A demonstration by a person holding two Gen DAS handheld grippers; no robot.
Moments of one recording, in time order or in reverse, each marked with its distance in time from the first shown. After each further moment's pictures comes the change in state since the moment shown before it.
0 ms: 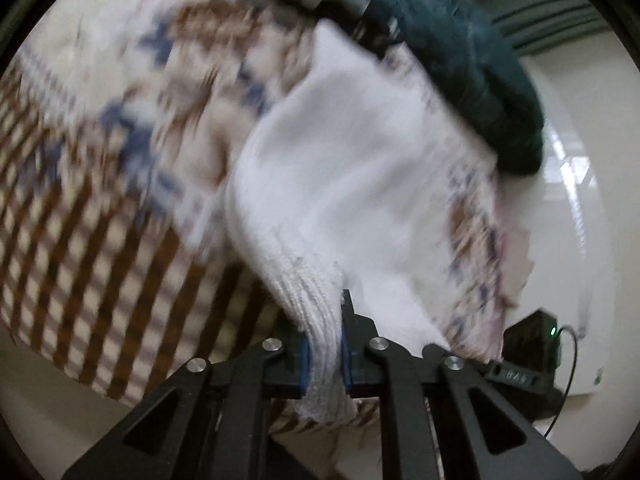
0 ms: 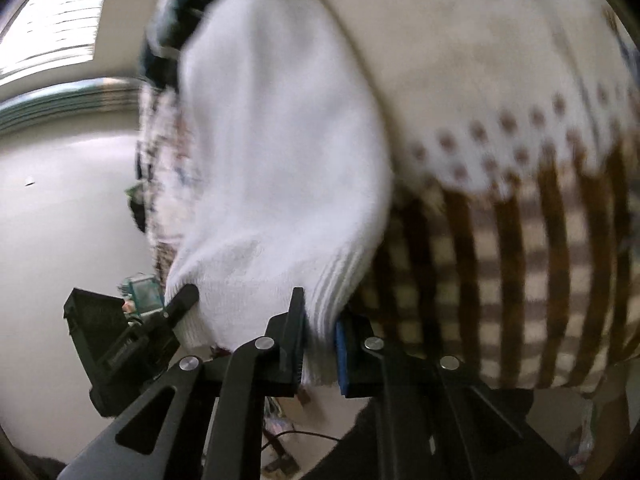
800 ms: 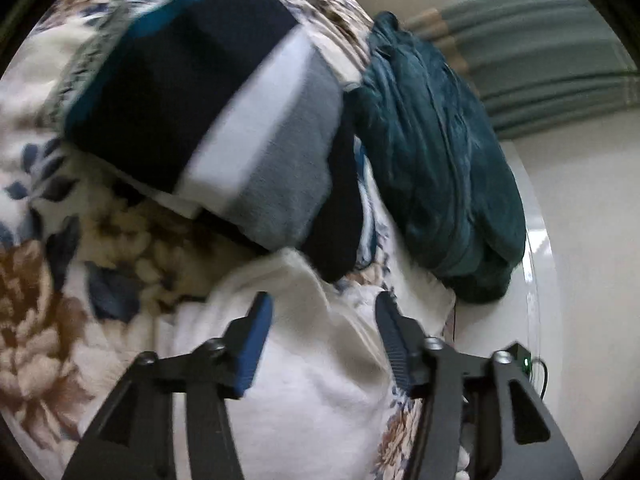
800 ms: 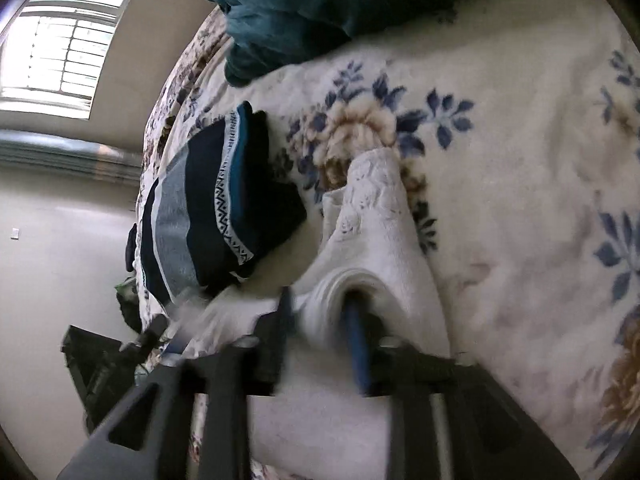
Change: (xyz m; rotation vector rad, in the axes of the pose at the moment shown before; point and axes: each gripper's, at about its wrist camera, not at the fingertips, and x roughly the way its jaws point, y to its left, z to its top) left arm 0.129 -0.011 0.337 -0.095 -0.125 -0.224; right arm 0.034 0.129 0.392 -0.042 -0.263 -0.105
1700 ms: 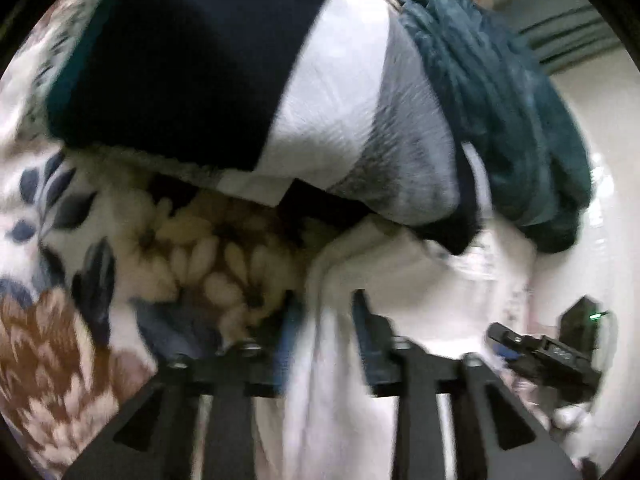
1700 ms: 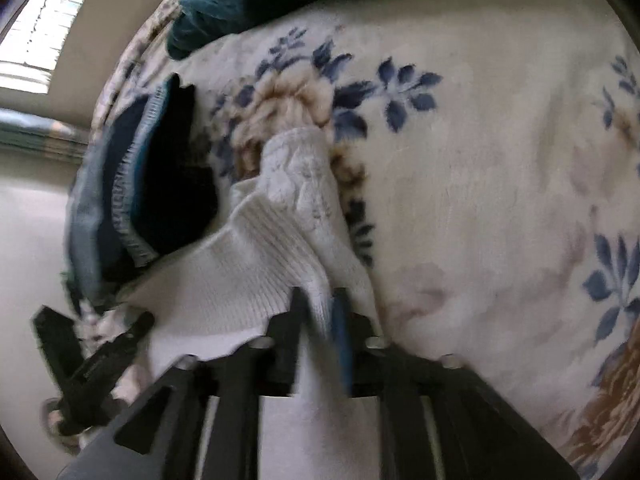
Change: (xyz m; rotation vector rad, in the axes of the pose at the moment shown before) left arm 0.017 0.045 0.010 0.133 0.135 0.192; right arm 0.034 -0.032 0.012 -0.038 0.070 -0.138
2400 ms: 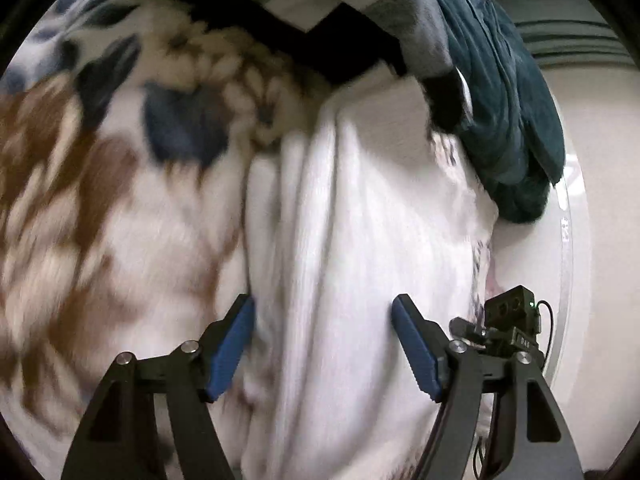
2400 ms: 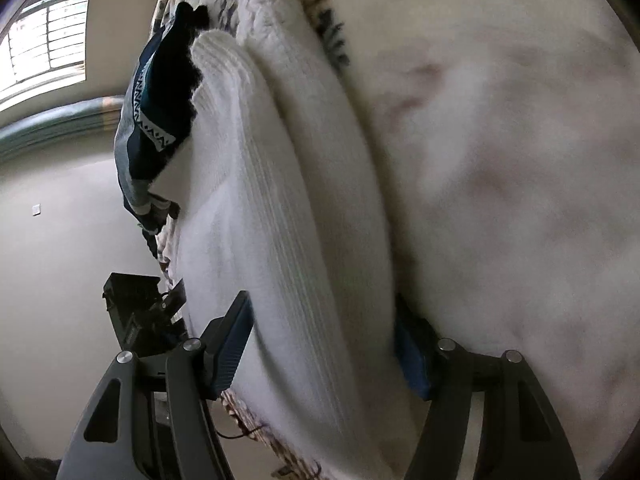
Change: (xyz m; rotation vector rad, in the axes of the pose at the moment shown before) left arm -0.011 0.030 -0.084 -0.078 0.178 -0.148; right arm 0.039 -0.061 -0.070 0.084 0.300 0.290
